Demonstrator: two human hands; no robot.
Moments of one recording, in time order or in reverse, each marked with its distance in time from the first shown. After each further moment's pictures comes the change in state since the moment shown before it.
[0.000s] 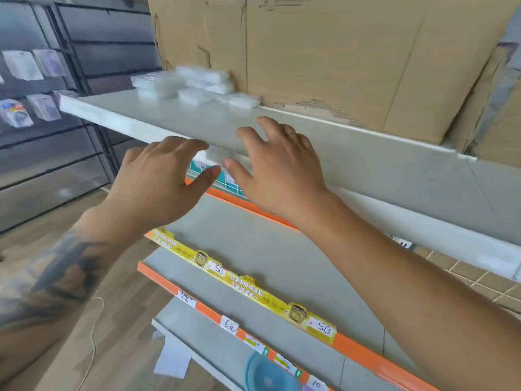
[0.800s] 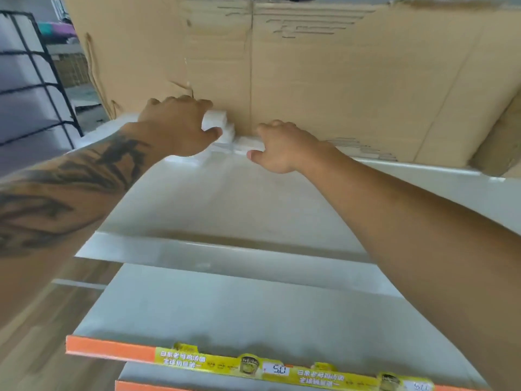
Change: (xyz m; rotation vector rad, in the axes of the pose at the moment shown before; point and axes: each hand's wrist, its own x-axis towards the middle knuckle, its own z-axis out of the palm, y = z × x) left_hand 0.359 -0.165 0.080 0.061 -0.225 0.321; right_hand 0.281 0.017 0.110 -0.126 -0.427 0.441
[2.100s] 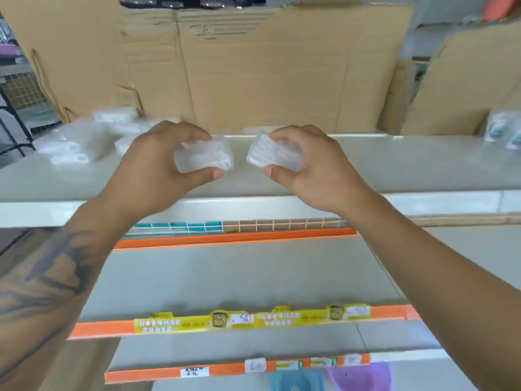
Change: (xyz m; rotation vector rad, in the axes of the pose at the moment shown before) left_hand -0.169 0.099 -0.018 -0.663 0.314 0.288; right_hand -0.238 0.059 -0.008 0.530 0.439 0.035
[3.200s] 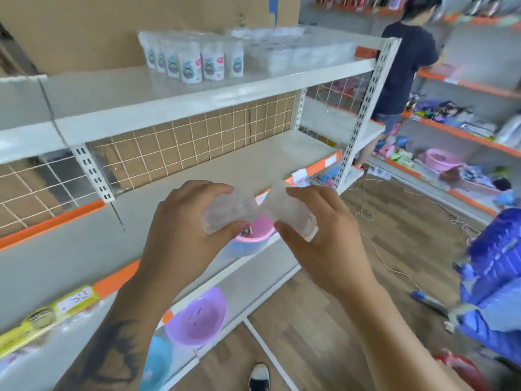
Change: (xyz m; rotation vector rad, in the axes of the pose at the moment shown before) left_hand -0.119 0.490 0.370 -0.514 -0.353 0.288; right_hand -0.463 0.264 -0.302 -0.259 0.442 0.600
